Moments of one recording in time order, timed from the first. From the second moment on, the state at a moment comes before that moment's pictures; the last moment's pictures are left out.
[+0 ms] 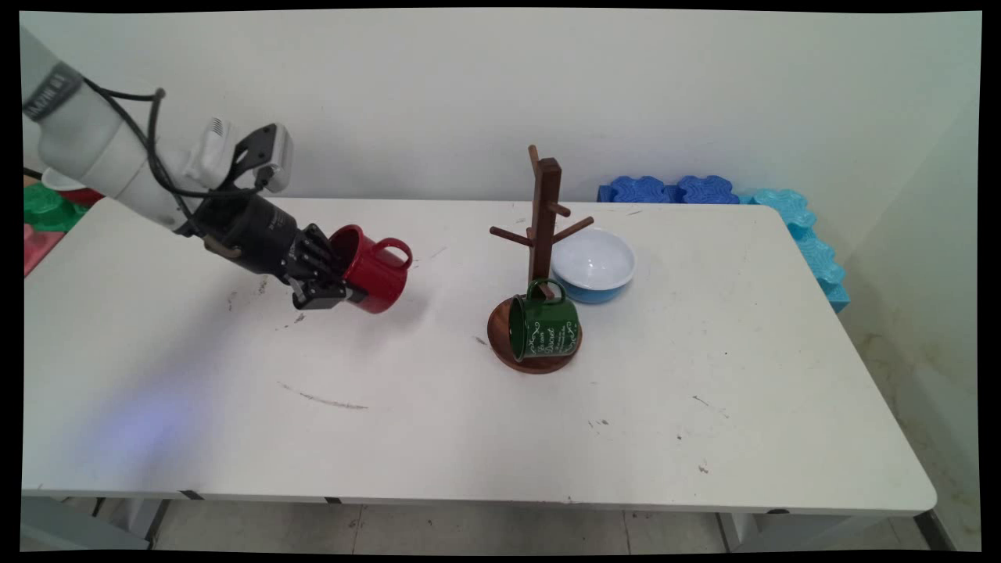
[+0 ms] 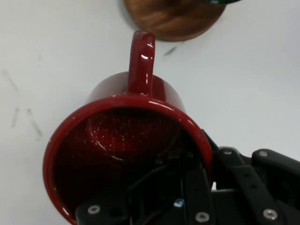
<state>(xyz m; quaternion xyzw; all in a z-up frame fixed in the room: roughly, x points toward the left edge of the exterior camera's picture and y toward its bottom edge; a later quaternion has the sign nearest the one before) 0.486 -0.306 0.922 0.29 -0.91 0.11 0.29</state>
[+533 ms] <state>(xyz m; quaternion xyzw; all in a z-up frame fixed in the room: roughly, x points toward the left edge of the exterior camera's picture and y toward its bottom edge) 0.495 -0.348 0.892 0.24 -0.93 0.14 0.24</state>
